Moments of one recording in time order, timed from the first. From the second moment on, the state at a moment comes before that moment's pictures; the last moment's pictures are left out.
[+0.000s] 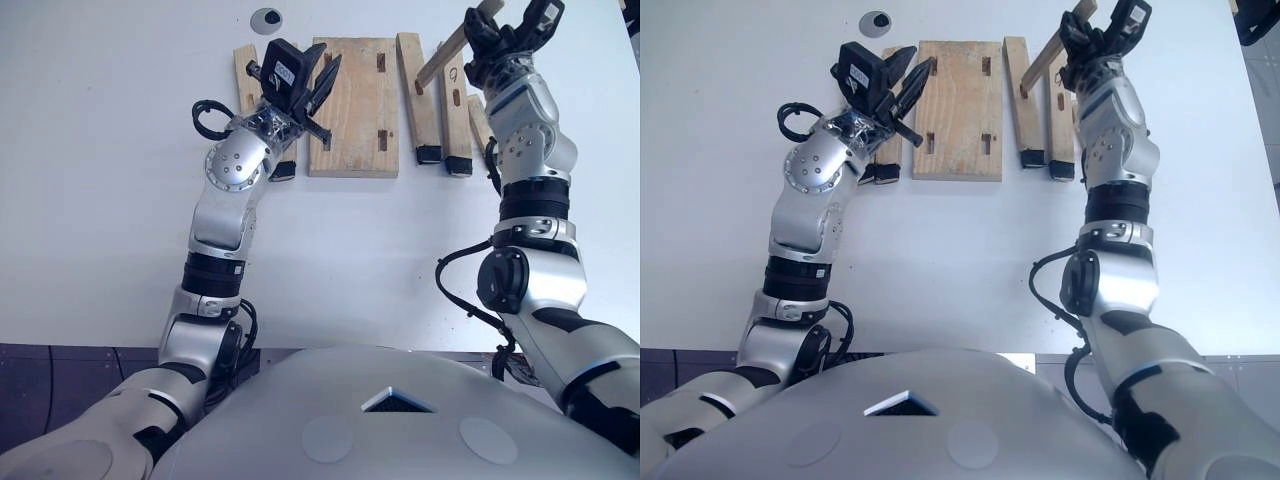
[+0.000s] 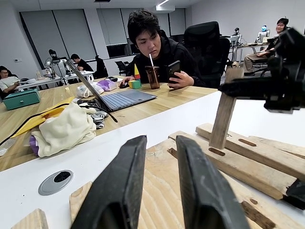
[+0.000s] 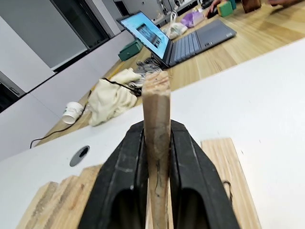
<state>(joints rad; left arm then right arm) -0.28 0.13 -0.16 -0.02 -0.07 0.19 -0.35 -0.64 -0.16 -0.30 0.63 0.47 0.27 0.24</state>
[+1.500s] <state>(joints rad) -0.24 0.08 -0.17 -0.02 -0.04 0.14 -0.26 -0.39 -0.14 0.02 0.35 0.07 0.51 0.17</state>
